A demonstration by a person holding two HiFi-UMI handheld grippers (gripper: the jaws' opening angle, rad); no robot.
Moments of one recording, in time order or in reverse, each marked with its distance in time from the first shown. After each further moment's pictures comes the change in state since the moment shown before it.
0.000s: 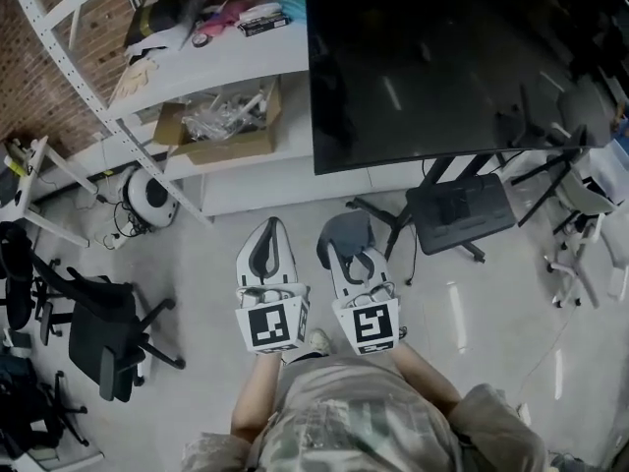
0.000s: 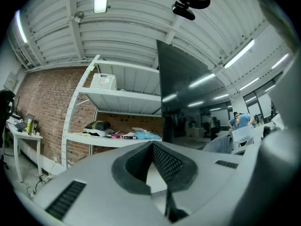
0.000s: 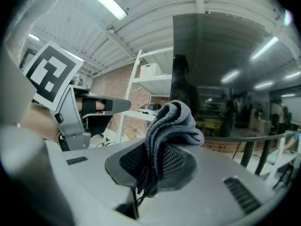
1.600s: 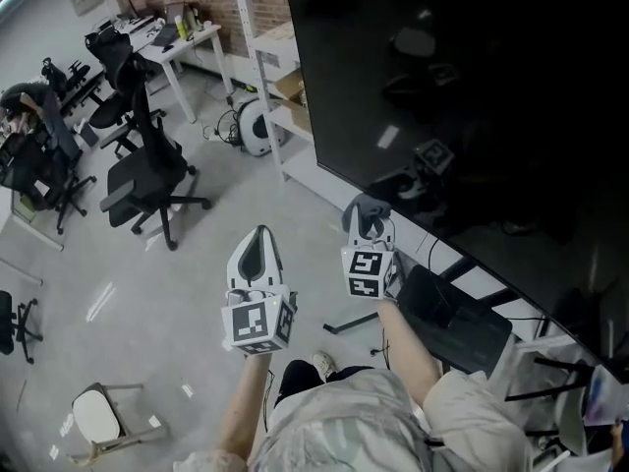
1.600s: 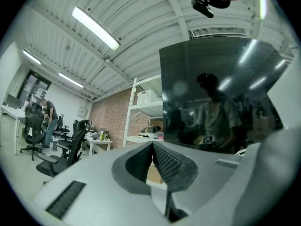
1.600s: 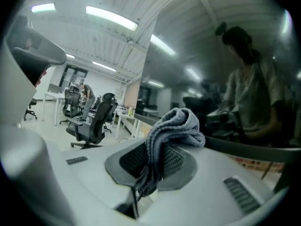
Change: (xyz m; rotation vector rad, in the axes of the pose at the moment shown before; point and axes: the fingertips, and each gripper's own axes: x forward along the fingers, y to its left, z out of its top) left arm -0.050 -0.142 0.018 0.022 -0.006 0.819; right arm 0.084 -0.144 -0.070 -0.057 -0.020 0.450
